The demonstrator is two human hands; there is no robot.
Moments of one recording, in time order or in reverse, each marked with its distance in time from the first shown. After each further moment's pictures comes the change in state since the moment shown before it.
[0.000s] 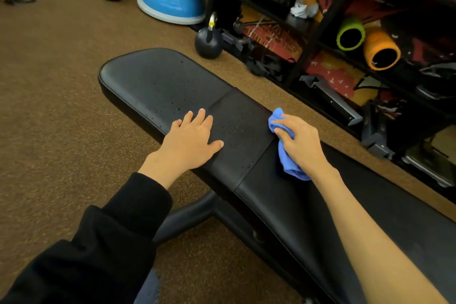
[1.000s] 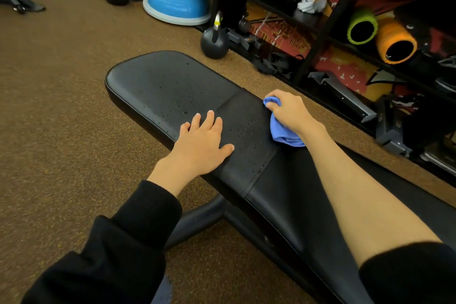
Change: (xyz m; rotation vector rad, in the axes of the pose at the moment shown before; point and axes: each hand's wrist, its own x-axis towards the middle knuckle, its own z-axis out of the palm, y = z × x) left_hand 0.006 0.001 0.004 0.033 -0.009 0.006; right_hand 0.092 -0.006 0.027 0.039 -0.212 0.128
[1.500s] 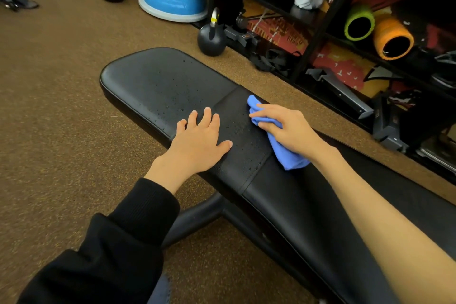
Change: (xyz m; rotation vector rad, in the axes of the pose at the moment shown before) left_hand 0.002 0.003 0.000 0.024 -0.010 -0.021; right_hand -0.063 -0.005 -0.004 -0.026 -0.050 -0.315
